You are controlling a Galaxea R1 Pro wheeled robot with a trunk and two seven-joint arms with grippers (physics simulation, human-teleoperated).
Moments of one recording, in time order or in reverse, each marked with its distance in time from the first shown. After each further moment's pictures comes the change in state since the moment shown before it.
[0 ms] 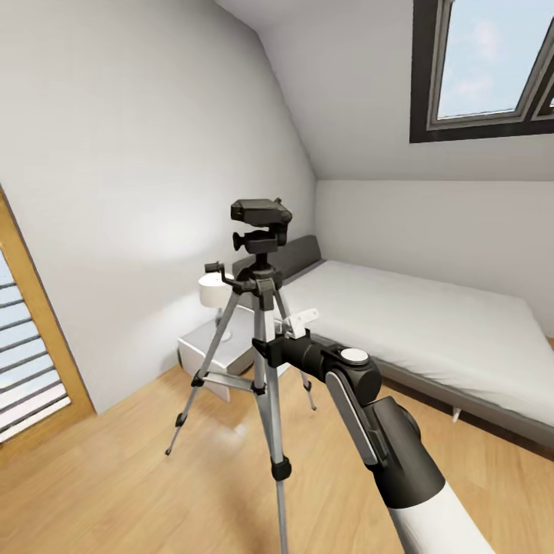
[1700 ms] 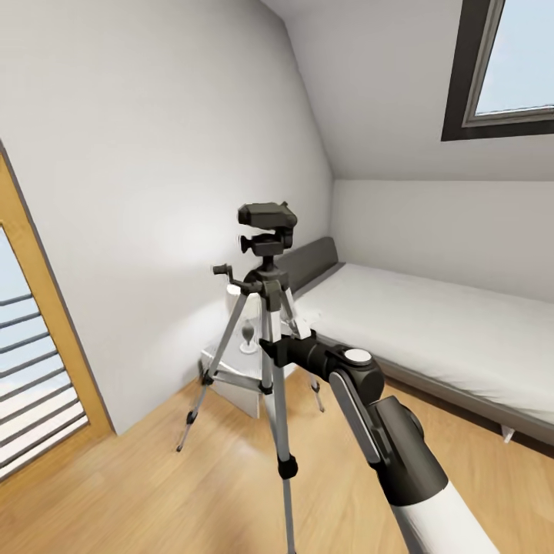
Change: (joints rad) left arm 0.000 0.000 0.000 -0.002 0.000 0.000 0.000; right arm -0.001 -0.018 -0.011 0.019 0.003 -0.013 -0.018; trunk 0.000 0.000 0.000
